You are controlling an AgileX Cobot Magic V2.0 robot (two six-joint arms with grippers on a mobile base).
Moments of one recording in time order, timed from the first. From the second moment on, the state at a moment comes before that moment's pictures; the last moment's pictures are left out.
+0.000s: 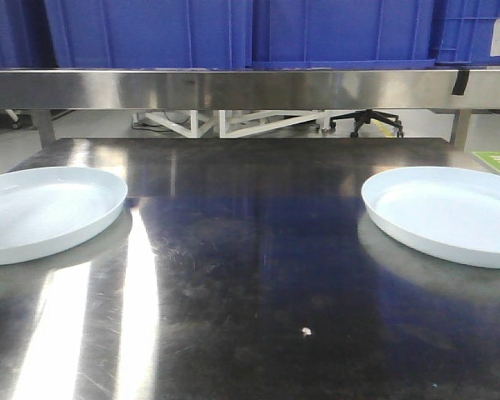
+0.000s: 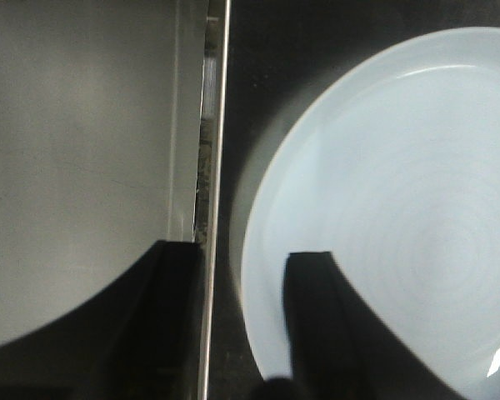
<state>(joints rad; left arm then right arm) 0.07 1.76 -1.32 -0.20 0.98 0.16 0.07 -0.01 0.03 0.00 0.14 0.03</state>
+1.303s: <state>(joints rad) 0.05 1.85 -1.33 -0.18 1.03 0.16 0.07 -0.01 0.03 0.00 0.14 0.03</state>
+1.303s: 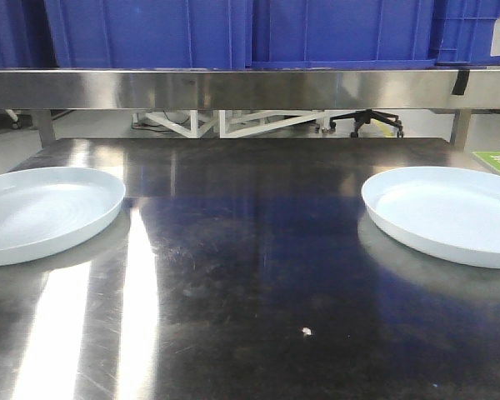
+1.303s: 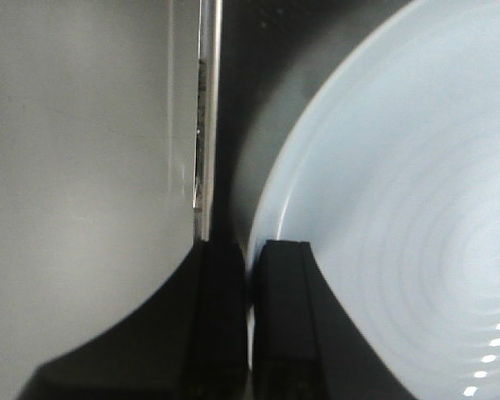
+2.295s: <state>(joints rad) -0.32 1.92 -1.52 -0.48 1.11 0.18 0.07 -0.01 0.03 0.00 0.14 0.03</state>
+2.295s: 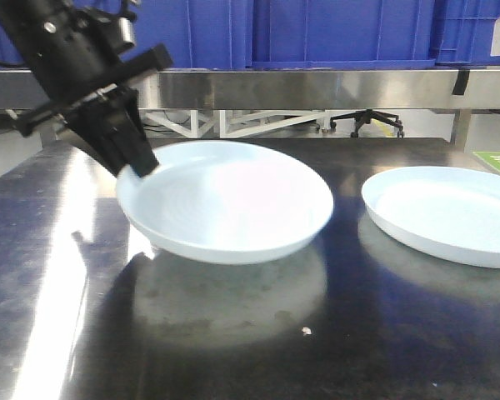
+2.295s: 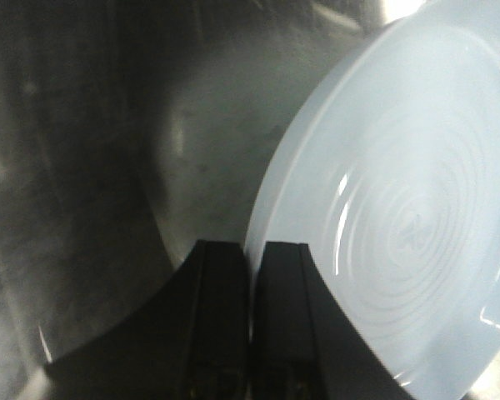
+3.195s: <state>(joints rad) -0.41 1.46 -0.97 -0.24 0.42 0.19 0.07 -0.01 0.03 0.00 0.14 0.03</state>
